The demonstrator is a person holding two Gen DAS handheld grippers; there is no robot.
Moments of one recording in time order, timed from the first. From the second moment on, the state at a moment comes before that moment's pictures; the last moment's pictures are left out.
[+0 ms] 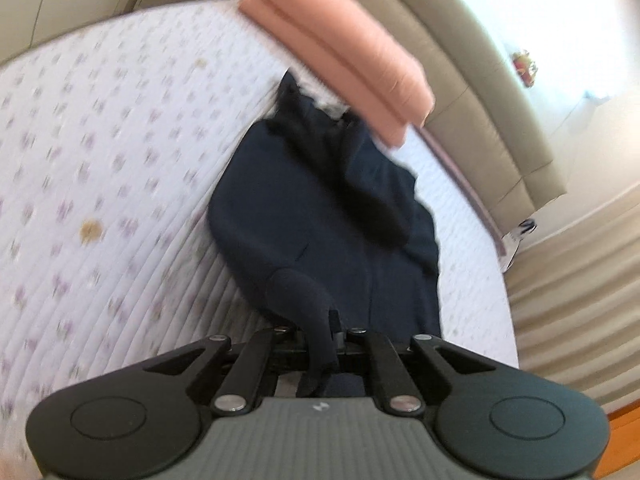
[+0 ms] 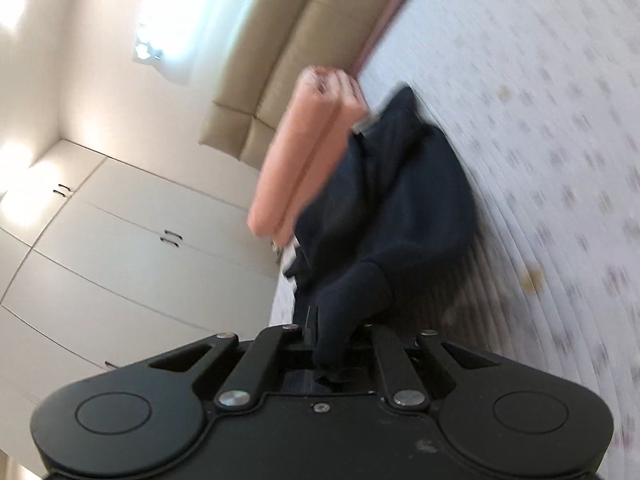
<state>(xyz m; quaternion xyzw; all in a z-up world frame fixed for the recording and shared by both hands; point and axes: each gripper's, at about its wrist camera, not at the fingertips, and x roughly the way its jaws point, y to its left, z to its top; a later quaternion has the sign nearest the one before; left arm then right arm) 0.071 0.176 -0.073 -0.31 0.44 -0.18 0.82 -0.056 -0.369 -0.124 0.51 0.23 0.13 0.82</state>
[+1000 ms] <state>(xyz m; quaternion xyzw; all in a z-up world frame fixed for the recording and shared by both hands) 0.371 0.114 -0.010 -0.32 0.28 -0.19 0.88 0.254 -0.416 -0.054 0.49 0.14 0.12 0.85</state>
